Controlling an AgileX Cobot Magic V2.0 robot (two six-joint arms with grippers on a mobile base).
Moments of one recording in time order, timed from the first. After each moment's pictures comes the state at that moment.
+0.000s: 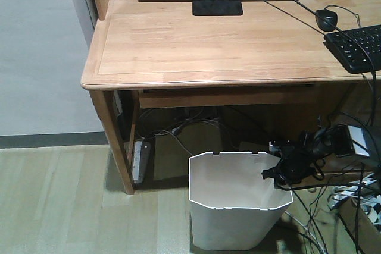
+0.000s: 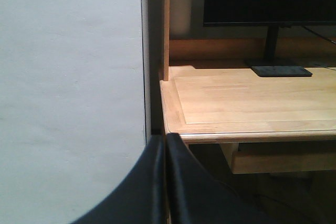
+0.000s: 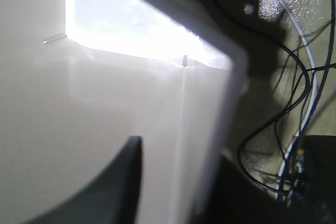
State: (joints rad) left arm 0.01 -0.02 0.03 -0.01 0.14 -0.05; right arm -0.11 3.12 -1.90 0.24 0.50 -0.43
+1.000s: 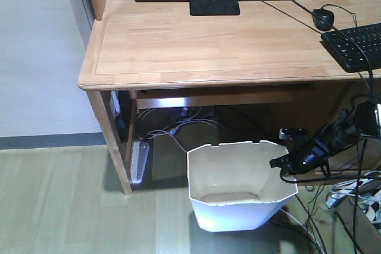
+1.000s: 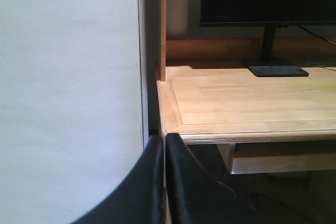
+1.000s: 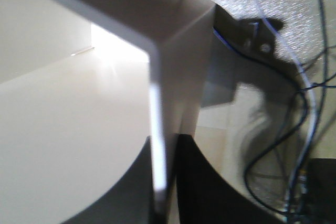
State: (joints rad) left arm 0.01 -0.02 0.03 -0.01 0.14 -0.05; right arm -0.17 2.88 -1.59 0.65 0.36 -0.87
